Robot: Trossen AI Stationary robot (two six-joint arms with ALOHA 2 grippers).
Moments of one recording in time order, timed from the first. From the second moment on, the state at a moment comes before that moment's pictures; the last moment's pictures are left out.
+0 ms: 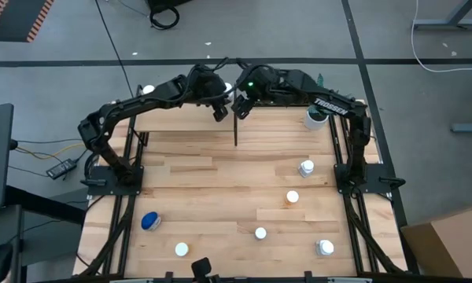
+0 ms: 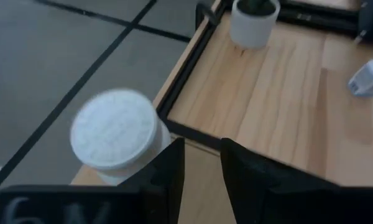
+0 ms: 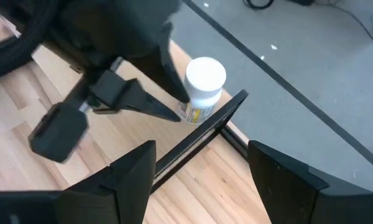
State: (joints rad) left arm 0.57 1.65 1.42 -0.39 0.07 0.15; right arm -0.29 1.89 2.21 -1.15 0.37 0.28
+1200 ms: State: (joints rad) left arm 0.52 1.69 1.43 -0.15 -0.23 0.27; right arm -0.29 1.69 2.21 -1.28 0.43 0.17
